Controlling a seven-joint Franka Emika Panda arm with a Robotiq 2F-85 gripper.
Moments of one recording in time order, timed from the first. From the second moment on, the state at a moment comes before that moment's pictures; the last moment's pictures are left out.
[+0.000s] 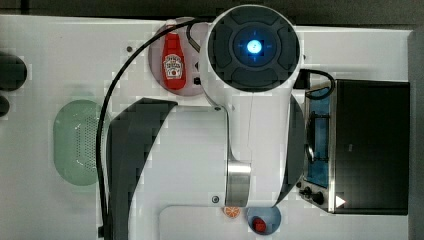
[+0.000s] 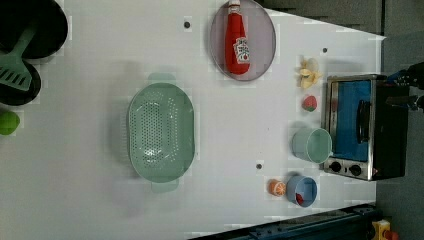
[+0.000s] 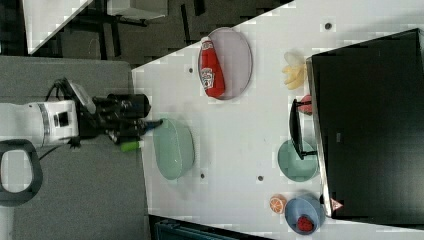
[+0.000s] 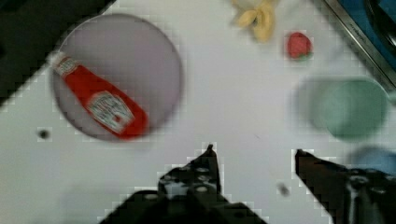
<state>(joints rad) -0.01 -0.02 -0.01 -1.77 -0.02 0.17 -0.02</state>
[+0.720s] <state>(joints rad) -0.01 -0.30 0.08 -1.77 0.02 0.03 0.14</state>
